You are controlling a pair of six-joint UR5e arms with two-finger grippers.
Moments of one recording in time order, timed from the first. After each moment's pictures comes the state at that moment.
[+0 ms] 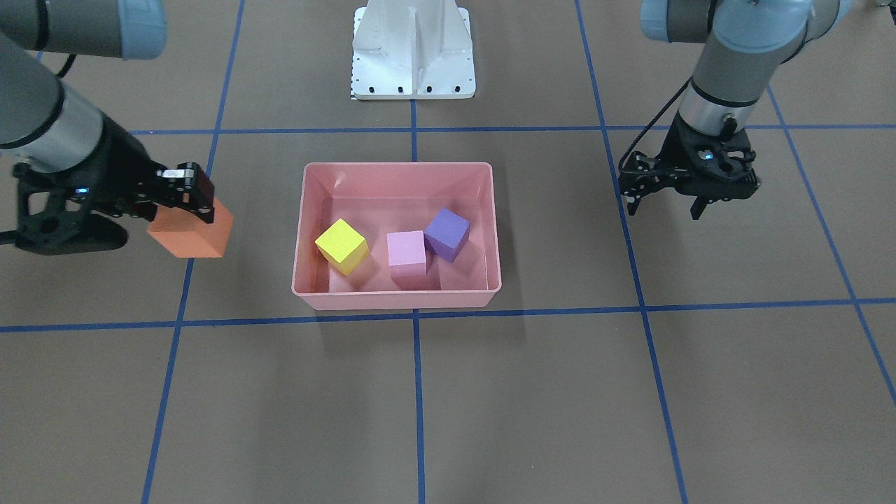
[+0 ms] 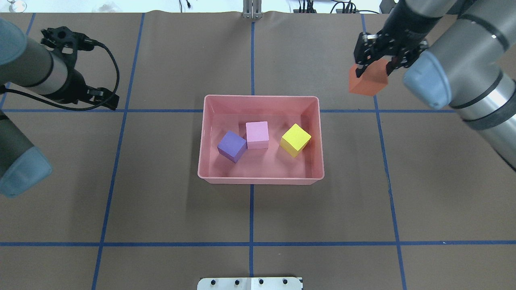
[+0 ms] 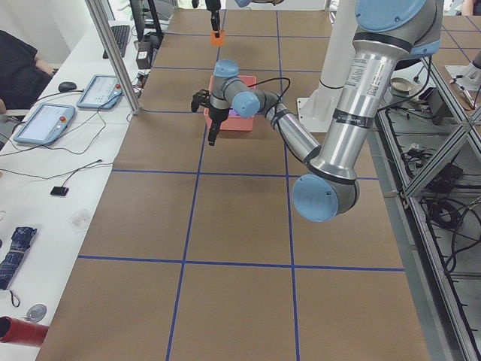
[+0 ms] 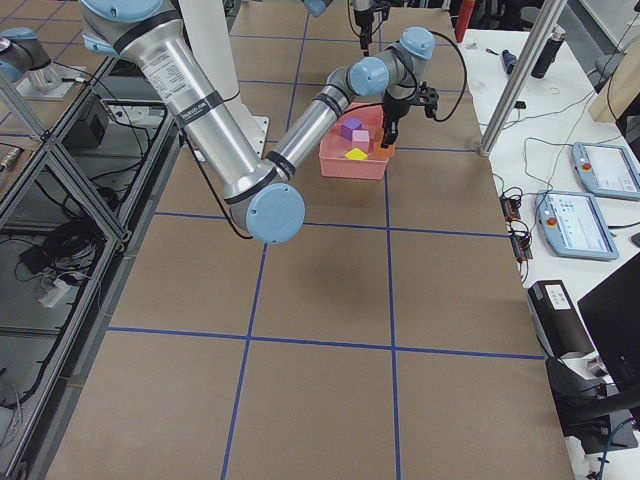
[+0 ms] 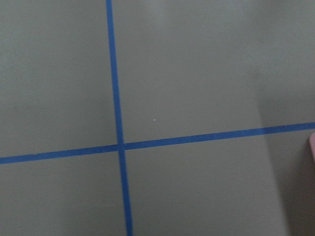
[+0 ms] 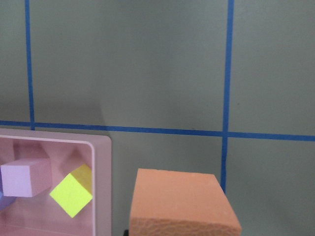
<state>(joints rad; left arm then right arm) -0.91 -1.86 -1.98 -1.56 -1.97 -0.73 1.00 -0.93 1.82 -1.94 2.34 0.76</state>
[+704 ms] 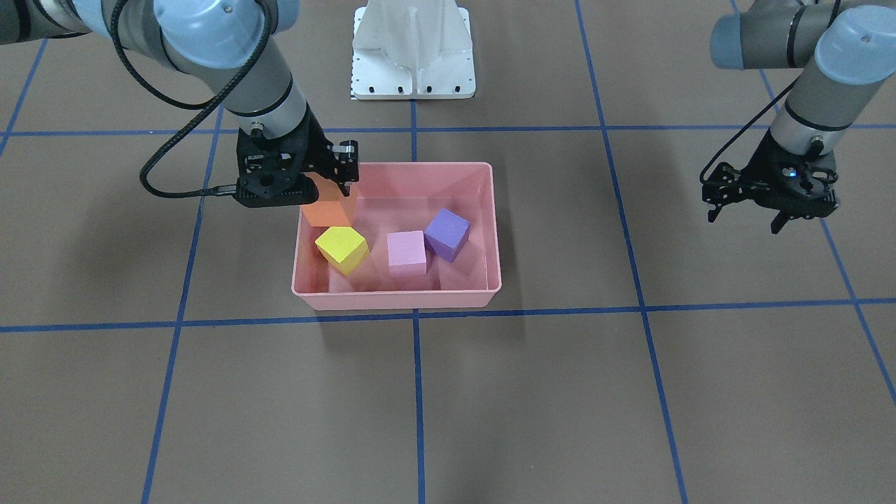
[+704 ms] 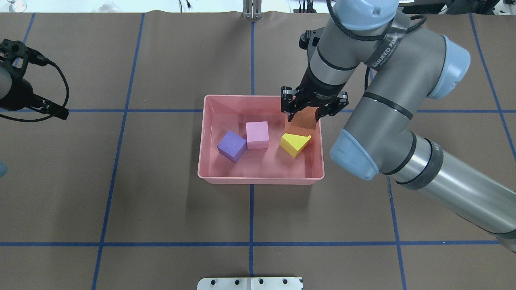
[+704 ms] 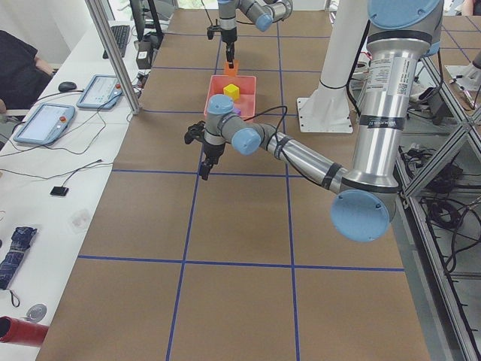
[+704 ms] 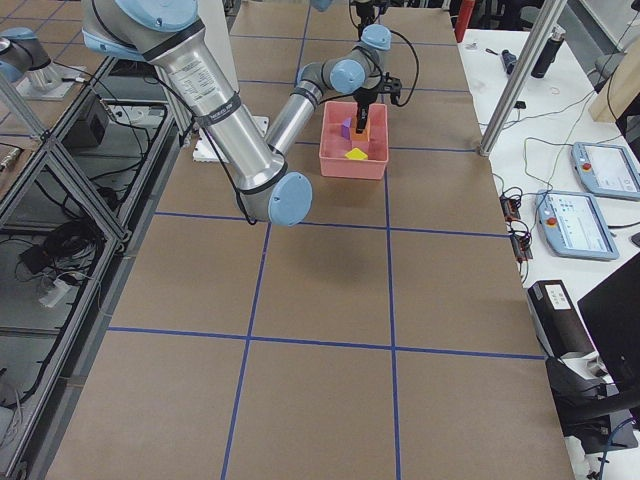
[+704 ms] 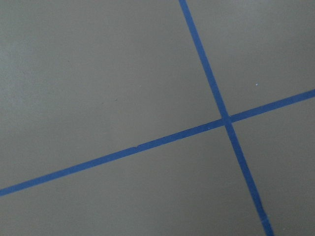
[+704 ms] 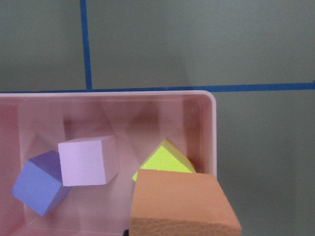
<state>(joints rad) -1.00 -1.65 -1.87 -1.83 -2.01 -0.45 0.73 -0.86 1.81 -1.80 2.16 1.07</state>
